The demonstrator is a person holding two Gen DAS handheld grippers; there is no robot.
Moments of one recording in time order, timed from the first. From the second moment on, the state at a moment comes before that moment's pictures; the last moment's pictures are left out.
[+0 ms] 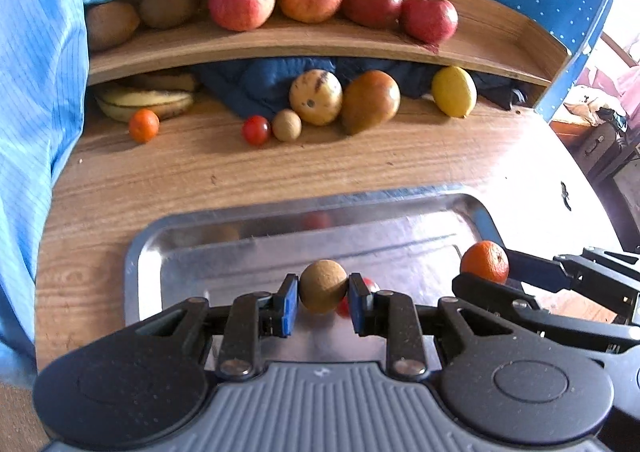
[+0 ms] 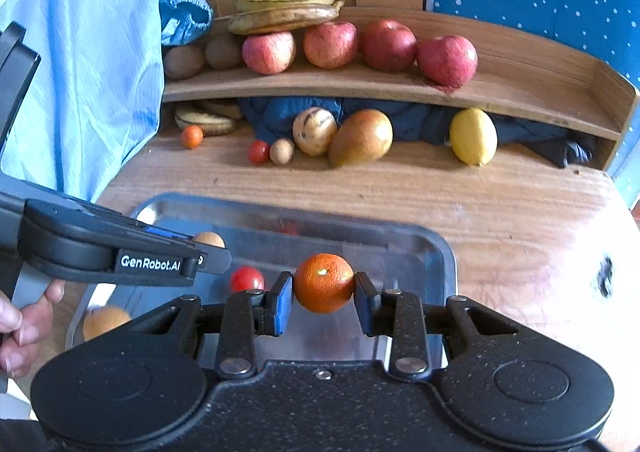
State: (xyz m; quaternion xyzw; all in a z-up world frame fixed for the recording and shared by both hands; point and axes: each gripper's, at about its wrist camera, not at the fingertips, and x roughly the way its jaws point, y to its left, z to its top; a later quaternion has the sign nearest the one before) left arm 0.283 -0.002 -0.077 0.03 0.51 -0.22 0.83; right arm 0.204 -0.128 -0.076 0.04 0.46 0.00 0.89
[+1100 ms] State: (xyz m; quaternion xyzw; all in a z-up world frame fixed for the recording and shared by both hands) left arm 0.200 0.000 -0.070 0.03 0.53 -0.19 0.83; right arm 0.139 -0.102 -0.086 0.01 0.49 0.07 0.87
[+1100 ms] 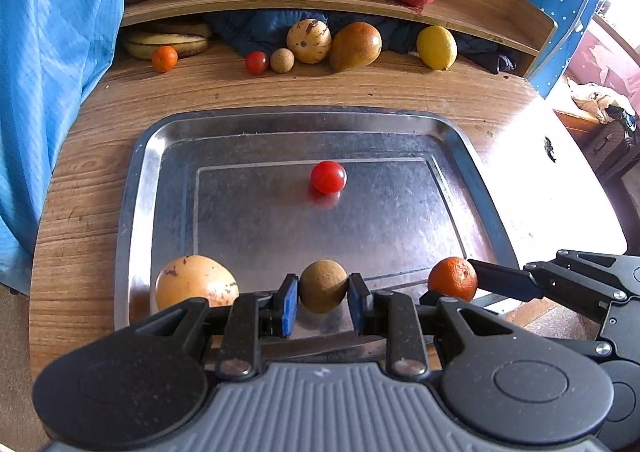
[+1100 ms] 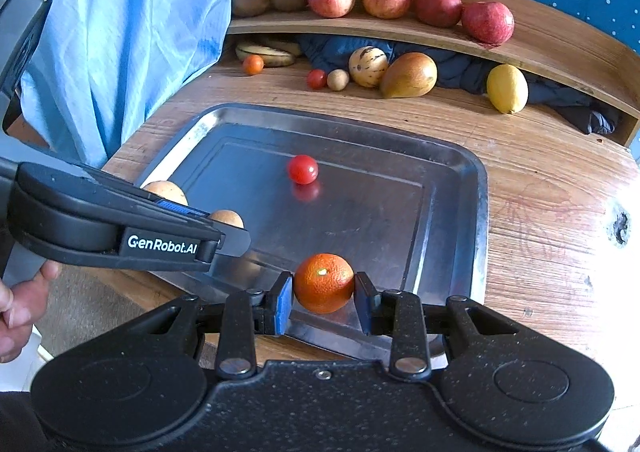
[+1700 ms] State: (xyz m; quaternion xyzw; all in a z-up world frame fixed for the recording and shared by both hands) left arm 0.199 0.006 -0.074 0.02 0.54 -0.16 0.83; right arm 0.143 -0.102 -0.094 0.00 0.50 0.08 0.86
